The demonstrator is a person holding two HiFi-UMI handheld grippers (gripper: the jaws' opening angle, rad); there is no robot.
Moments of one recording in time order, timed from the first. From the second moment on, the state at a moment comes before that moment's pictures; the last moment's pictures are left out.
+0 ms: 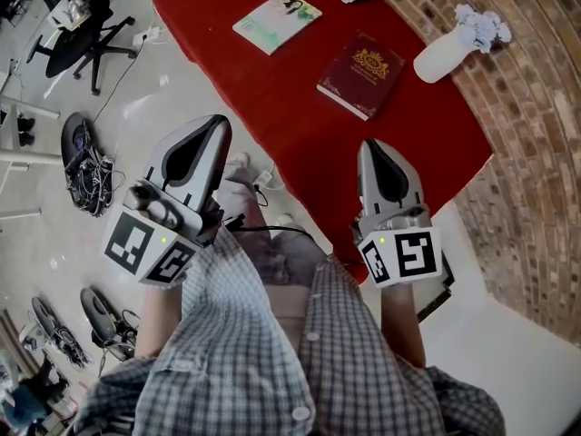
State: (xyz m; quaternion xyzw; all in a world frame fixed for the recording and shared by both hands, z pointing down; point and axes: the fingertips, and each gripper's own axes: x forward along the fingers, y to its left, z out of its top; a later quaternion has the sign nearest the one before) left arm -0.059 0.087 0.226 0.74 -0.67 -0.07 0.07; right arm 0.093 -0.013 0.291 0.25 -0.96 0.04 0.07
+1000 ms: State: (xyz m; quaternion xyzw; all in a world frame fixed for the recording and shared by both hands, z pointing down) left arm -0.143 -0.076 0.258 0.86 -0.50 -0.03 0.11; right arm 0.031 -0.095 0.305 0.44 -0.89 0.07 0.10
